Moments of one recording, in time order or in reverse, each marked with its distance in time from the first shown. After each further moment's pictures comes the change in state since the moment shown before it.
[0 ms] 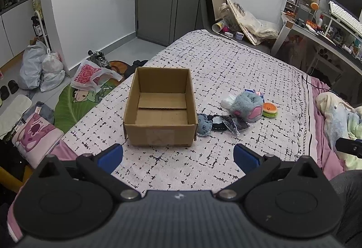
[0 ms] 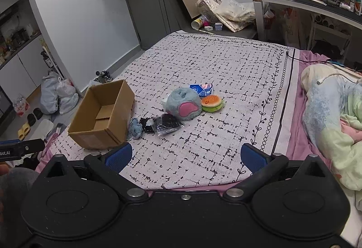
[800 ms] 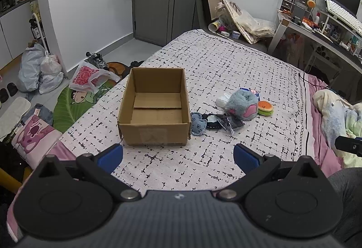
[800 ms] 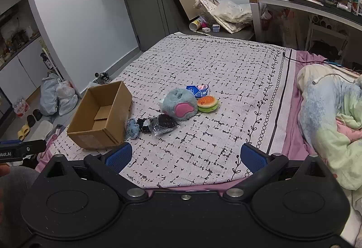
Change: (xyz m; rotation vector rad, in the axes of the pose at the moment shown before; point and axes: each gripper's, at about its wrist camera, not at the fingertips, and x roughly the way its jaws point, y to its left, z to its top) left arm -0.003 -0.012 -0.004 0.012 -0.005 -0.001; right arm -0.006 -0.007 -0.003 0.003 -0.009 -0.002
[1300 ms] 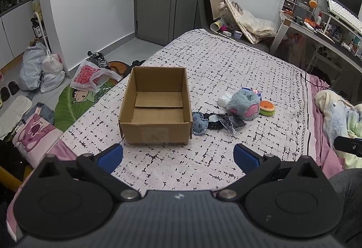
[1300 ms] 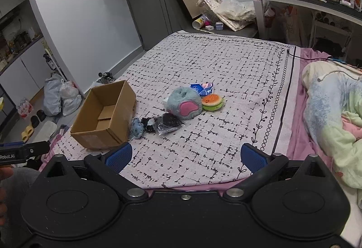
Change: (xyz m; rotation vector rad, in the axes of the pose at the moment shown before) left arm 0.003 0.001 0.000 -0.004 0.004 0.008; right arm 0.005 0.001 0.000 0.009 0.009 0.026
